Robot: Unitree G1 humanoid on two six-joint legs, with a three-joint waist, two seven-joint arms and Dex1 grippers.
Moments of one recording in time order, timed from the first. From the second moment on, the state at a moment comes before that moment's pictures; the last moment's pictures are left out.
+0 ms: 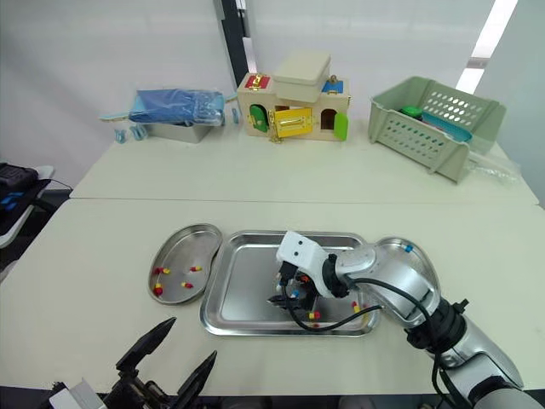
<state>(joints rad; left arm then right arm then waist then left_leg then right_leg) 0.80 0.13 0.16 -0.47 -0.45 -0.52 -0.94 -0.69 -0.49 0.59 -0.36 0.34 0.98 0.68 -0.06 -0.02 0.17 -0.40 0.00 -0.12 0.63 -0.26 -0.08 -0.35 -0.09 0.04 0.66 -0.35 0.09</state>
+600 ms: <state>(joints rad) 0.80 0.18 0.11 -0.43 -0.45 -0.58 -0.84 -0.68 -0.45 0.65 -0.30 0.20 0.97 0.69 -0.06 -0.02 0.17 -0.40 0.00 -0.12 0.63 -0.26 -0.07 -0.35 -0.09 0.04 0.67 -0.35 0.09</state>
